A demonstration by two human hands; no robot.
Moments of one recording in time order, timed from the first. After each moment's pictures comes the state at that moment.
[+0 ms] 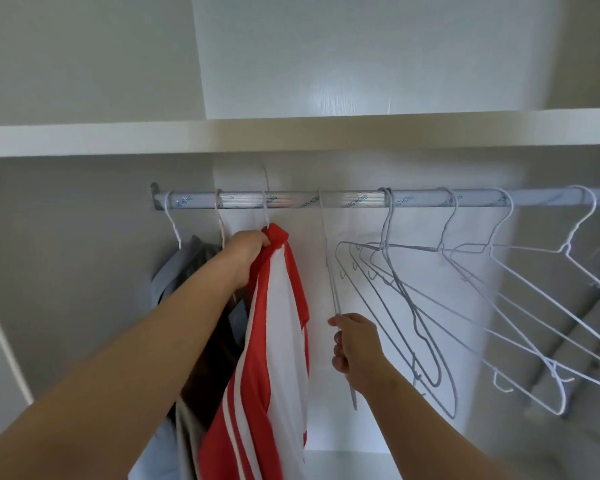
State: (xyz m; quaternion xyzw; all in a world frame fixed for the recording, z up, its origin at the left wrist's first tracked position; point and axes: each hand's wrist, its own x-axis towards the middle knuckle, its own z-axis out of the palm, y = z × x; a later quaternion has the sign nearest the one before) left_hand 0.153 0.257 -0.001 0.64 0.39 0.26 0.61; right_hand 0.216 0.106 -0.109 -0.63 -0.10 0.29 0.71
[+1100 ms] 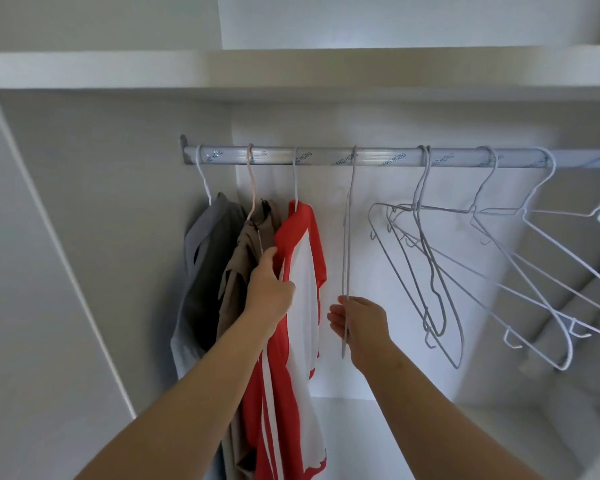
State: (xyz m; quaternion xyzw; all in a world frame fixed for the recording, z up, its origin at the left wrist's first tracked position) left_hand 0.100 0.243 -0.111 0.76 0.35 0.29 0.47; right_hand 0.162 0.125 -0.126 -0.63 -0.04 0.26 0.73
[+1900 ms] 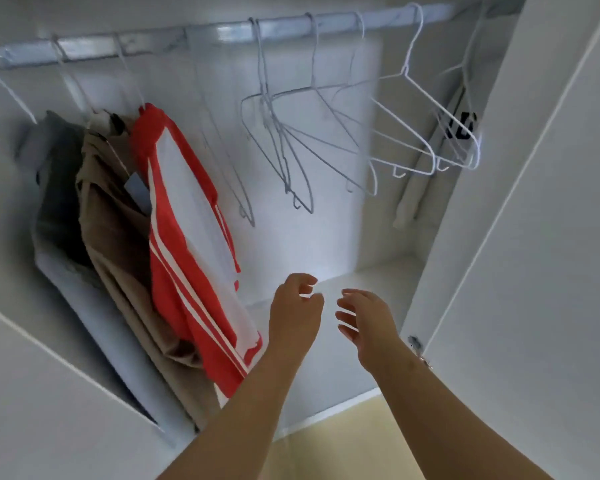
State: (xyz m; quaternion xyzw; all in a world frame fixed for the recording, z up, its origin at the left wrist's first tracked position) left_hand 0.039 0.007 -0.213 0.81 0.24 0.13 0.51; right_hand 0.078 -0.086 -0.225 -0.62 0.17 0.20 0.74
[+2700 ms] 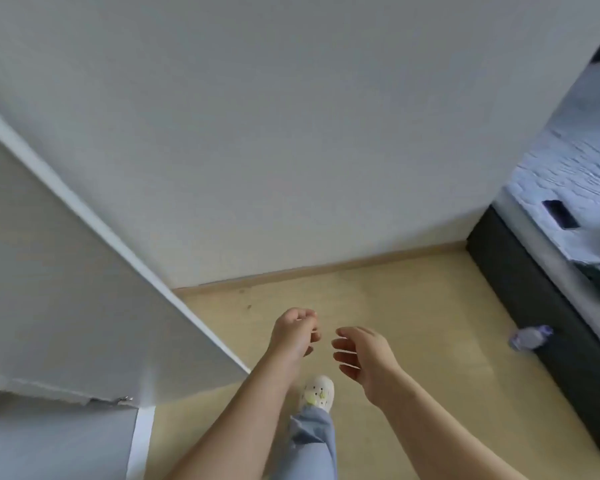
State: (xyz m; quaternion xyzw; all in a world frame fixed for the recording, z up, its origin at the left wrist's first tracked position) left_hand -0.093 -0.535 -0.290 0.76 -0.08 -0.45 0.46; right_hand -0.196 -0.587 -0.317 -0.35 0.57 -0.13 0.73
